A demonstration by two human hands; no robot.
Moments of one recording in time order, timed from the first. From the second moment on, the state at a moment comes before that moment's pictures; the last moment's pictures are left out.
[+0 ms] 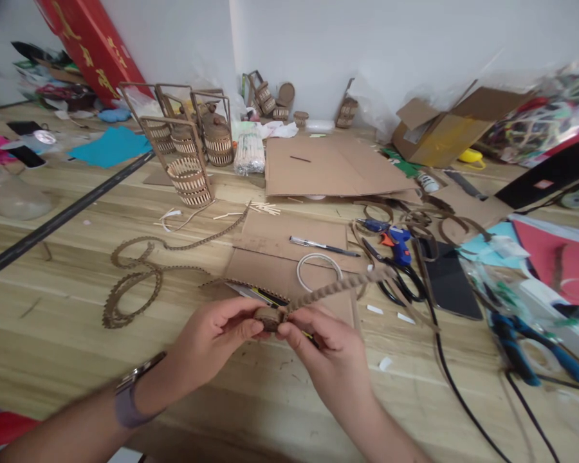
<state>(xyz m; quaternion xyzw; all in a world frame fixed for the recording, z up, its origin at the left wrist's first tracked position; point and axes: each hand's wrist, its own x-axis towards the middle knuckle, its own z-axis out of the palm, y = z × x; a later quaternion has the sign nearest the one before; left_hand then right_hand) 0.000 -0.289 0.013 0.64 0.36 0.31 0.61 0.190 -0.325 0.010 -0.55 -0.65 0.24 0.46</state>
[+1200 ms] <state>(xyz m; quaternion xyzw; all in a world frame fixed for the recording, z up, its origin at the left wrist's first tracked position) 0.000 -0.286 0.017 0.67 0.37 0.30 0.57 0.194 -0.325 0.014 -0.55 -0.67 0.23 0.45</state>
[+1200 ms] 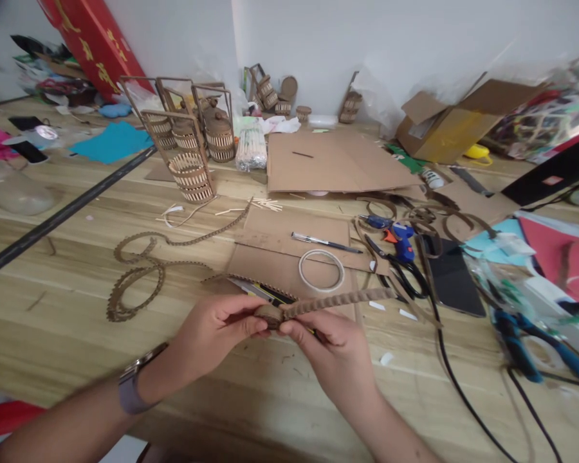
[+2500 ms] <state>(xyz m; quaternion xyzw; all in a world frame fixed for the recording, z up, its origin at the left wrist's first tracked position) 0.000 -0.289 0.022 0.83 0.38 0.22 0.36 0.196 -0.321 0.014 -0.50 -0.72 0.26 0.40</state>
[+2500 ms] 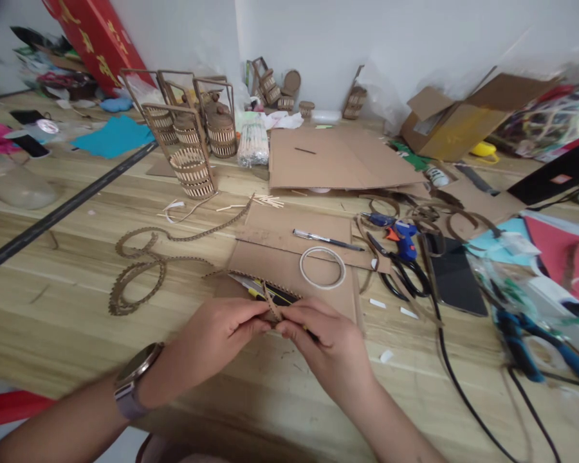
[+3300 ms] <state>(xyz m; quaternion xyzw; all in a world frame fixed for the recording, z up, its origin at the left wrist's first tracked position) -0.001 -0.289 0.019 0.80 0.39 0.27 0.37 0.194 -0.322 0.014 -0.53 -0.71 0.25 0.40</state>
